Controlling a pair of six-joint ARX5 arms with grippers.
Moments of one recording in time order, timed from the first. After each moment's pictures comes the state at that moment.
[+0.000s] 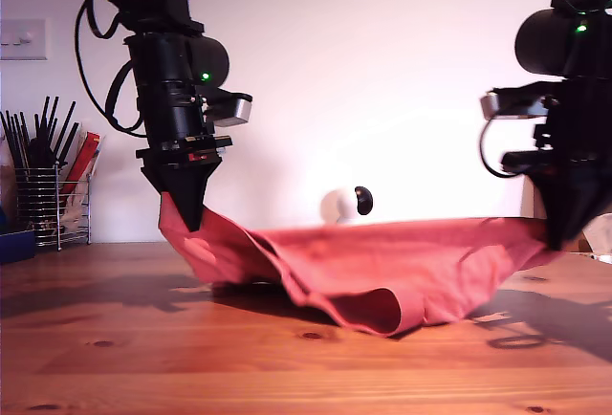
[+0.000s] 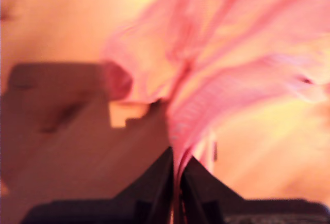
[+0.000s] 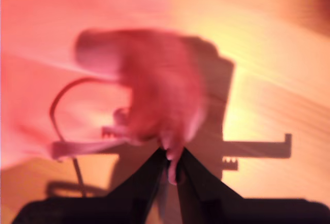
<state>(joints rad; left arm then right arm) -0.47 2.20 1.98 -1.24 0.09 0.32 0.24 1.71 1.18 -0.71 -0.12 -0.23</state>
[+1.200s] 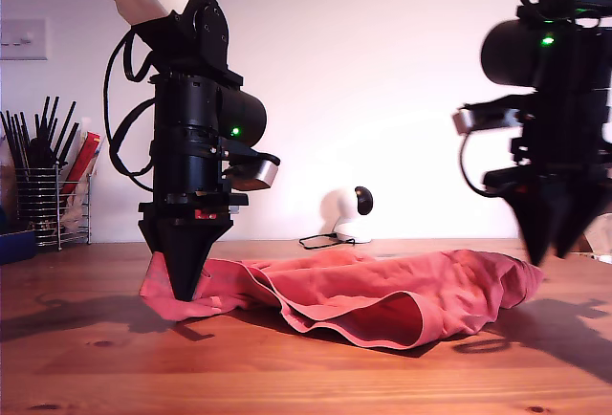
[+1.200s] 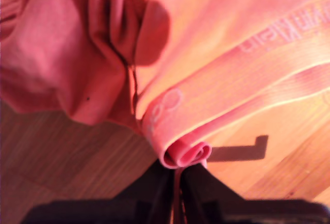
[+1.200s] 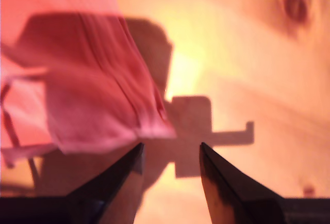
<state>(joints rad) -0.51 2.20 1.76 -1.18 0.01 0.32 0.21 1.74 1.18 -0.72 0.09 -0.24</state>
